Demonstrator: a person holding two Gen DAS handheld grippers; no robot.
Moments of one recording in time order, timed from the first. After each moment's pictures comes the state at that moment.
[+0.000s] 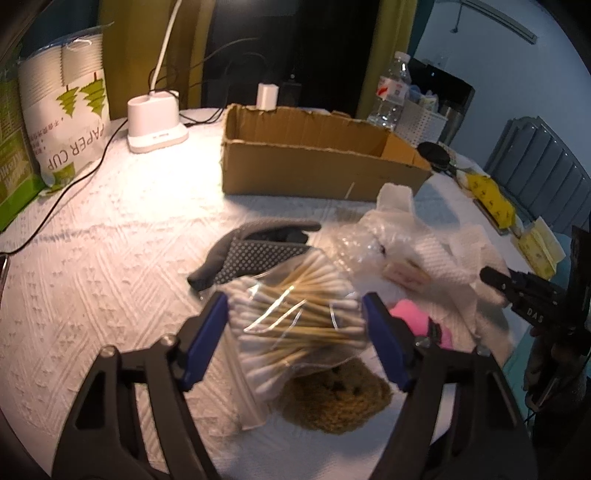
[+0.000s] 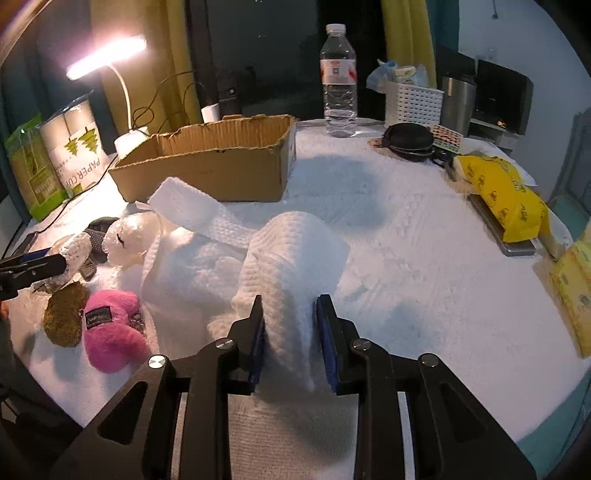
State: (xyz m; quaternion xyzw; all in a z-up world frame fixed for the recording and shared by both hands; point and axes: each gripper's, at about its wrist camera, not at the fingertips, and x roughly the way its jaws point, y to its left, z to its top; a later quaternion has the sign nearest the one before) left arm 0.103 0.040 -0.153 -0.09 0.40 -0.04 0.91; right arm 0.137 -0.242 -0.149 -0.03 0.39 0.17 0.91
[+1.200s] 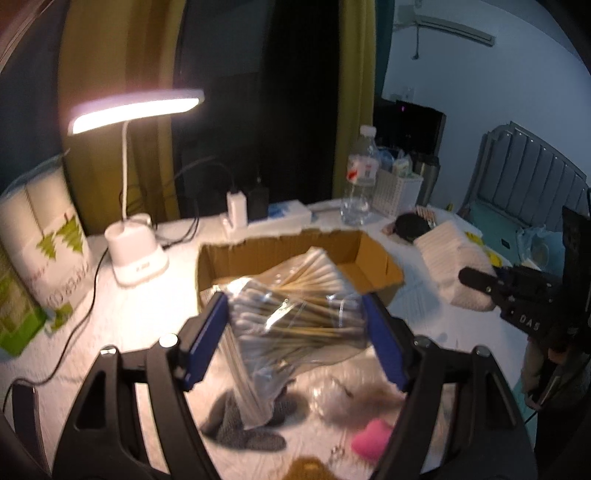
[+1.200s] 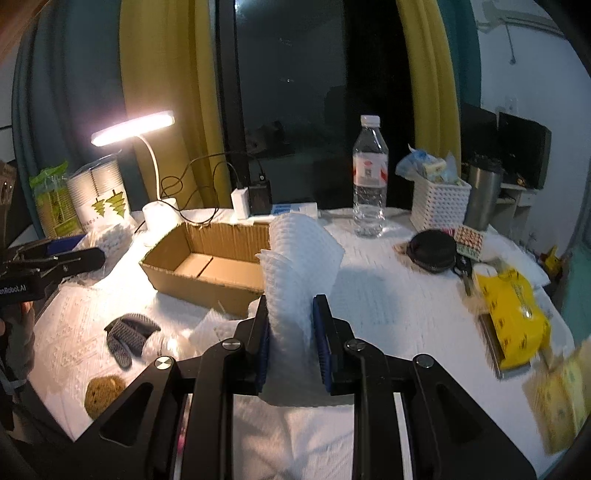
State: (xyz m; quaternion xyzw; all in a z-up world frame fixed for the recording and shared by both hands) left arm 0.170 0.028 -0.053 -0.03 0.29 -0.06 0.95; right arm 0.189 -0.213 -0.059 -0.04 0.28 0.23 0.93
